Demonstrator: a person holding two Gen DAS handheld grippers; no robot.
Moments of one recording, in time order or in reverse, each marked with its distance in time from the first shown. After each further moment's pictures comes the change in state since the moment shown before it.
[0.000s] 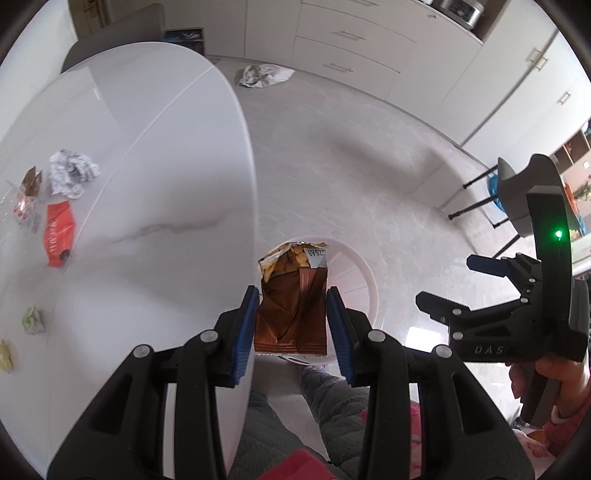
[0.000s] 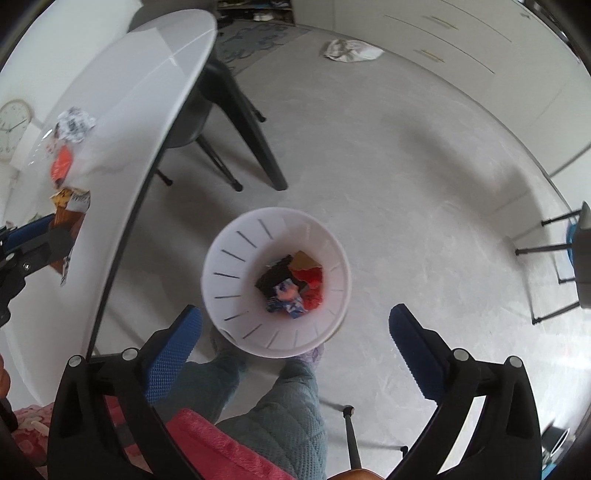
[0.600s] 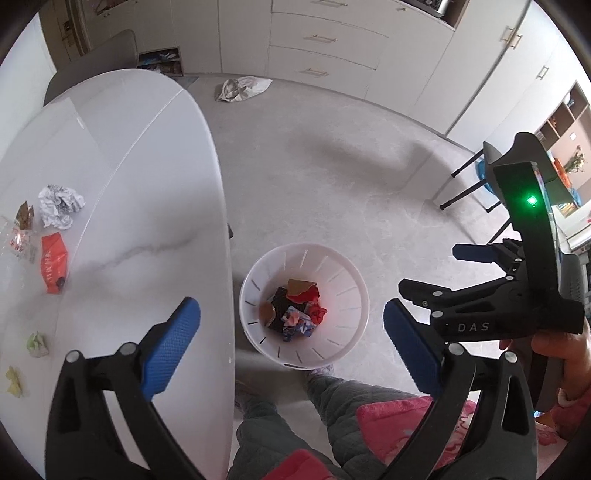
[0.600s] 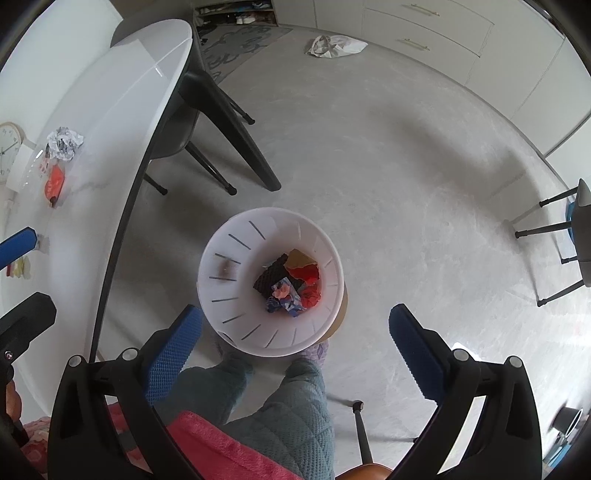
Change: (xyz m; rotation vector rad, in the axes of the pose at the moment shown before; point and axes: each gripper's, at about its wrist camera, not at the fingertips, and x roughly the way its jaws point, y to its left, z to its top) left arm -0.004 -0.020 0.002 0.094 -0.036 0.000; right arm -0.002 -0.009 0.000 0.045 -0.002 0.011
